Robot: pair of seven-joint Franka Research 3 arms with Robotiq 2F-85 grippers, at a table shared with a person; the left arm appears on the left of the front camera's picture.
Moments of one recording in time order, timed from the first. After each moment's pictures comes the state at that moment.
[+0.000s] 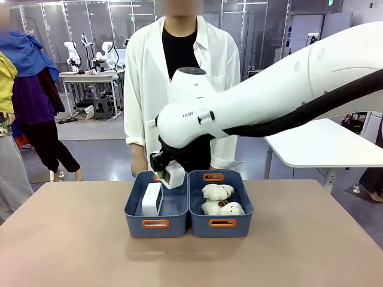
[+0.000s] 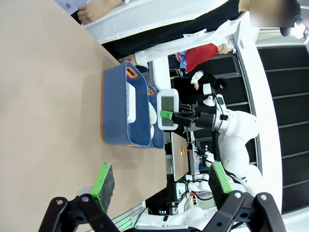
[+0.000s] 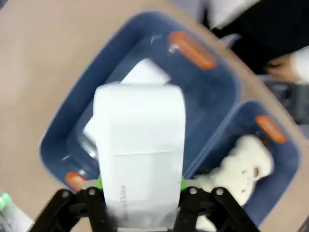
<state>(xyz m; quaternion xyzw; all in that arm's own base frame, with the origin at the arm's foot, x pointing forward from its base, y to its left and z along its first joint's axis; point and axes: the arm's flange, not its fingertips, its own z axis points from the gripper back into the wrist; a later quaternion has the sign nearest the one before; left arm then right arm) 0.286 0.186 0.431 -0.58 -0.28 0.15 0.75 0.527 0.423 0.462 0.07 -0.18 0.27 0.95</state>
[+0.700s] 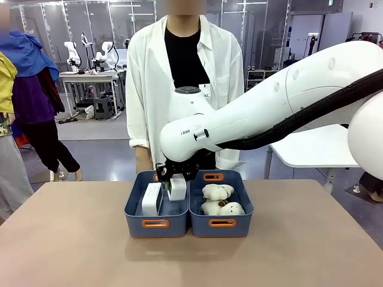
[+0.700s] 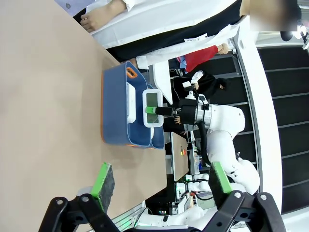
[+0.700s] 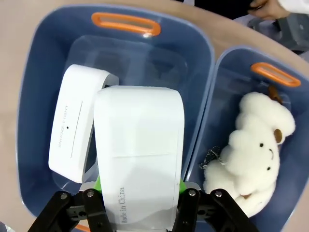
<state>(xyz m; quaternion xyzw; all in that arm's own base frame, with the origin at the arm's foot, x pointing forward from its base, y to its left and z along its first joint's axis) 0.286 0.186 0.431 -0.58 -0.28 0.15 0.75 0.548 0.417 0.409 0.07 -0.12 0.10 0.99</state>
